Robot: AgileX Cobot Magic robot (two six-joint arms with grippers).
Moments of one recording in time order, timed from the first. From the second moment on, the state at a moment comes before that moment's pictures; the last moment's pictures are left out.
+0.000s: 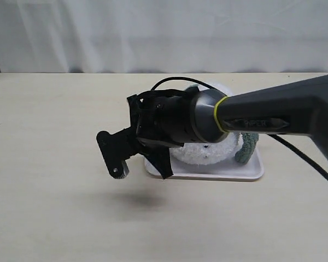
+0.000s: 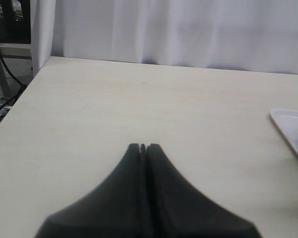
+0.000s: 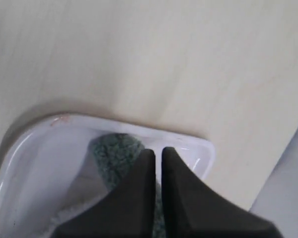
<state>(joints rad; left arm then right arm) 0.00 0.00 0.00 -0.08 0.34 0.00 0.80 2.09 -1.39 -0.78 0.53 -0.59</state>
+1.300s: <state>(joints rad) 0.00 0.00 0.00 -0.08 0.34 0.00 0.82 2.20 -1.39 -1.01 0.62 -0.58</state>
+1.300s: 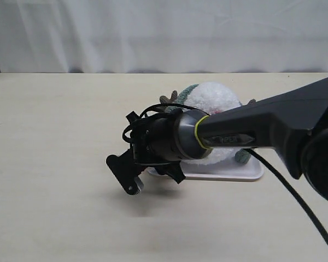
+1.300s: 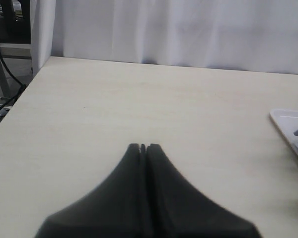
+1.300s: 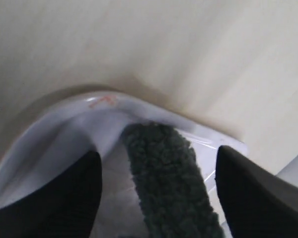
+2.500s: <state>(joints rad) 0.00 0.00 0.00 -0.08 0.34 0.00 0.84 1.89 -1.39 -0.56 0.93 -0.77</state>
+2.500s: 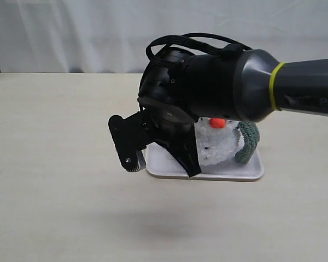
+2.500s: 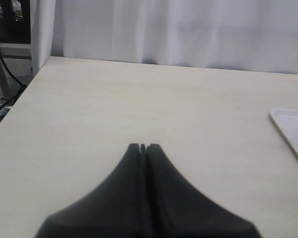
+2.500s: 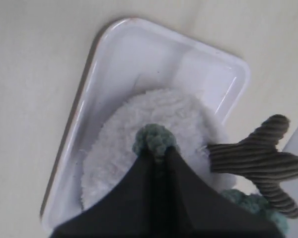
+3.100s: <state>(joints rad) 0.00 0.00 0.00 -0.08 0.34 0.00 0.82 1.89 -1.20 -0.66 0.86 -0.73</state>
